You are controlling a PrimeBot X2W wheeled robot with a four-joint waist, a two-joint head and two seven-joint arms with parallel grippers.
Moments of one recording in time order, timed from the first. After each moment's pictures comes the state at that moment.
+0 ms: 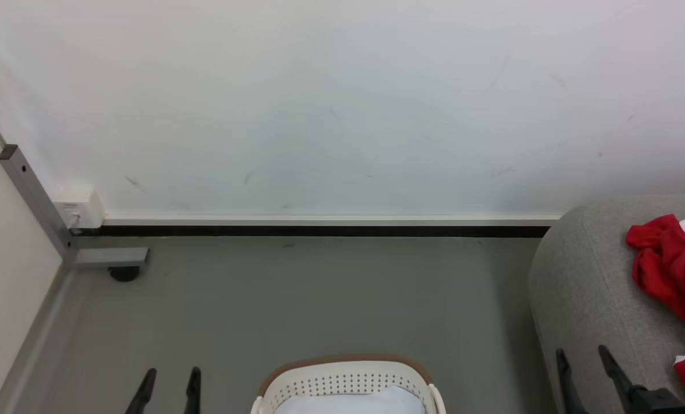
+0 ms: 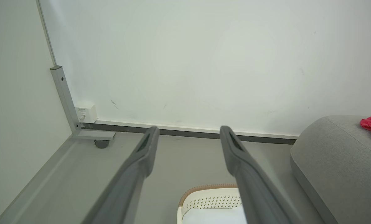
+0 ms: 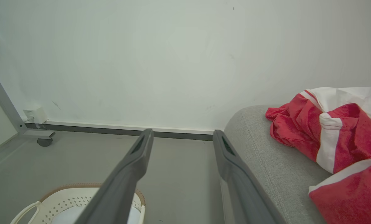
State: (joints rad) left arm 0.11 0.11 -0.02 0.16 -0.19 -0.08 -0.26; right arm -0.06 -0.05 -0.01 0.41 0.13 0.13 -0.26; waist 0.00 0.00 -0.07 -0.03
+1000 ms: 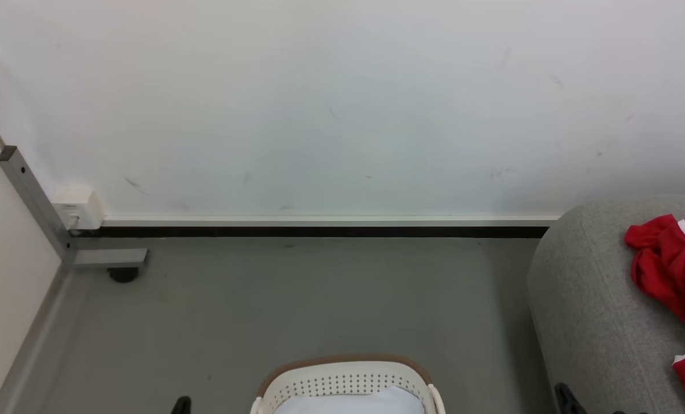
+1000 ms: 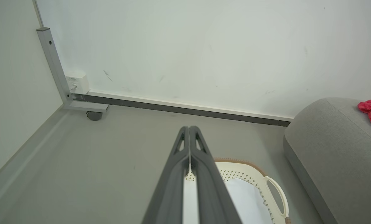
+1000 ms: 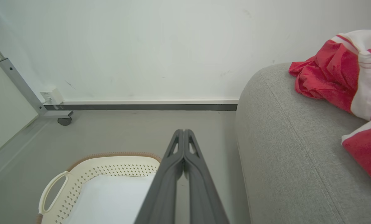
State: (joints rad) left arm 0.12 0.06 0.00 0.27 -0.17 -0.12 -0.25; right arm -0.02 -0.04 0.07 0.50 0.21 0.13 -0.24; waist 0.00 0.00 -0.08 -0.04
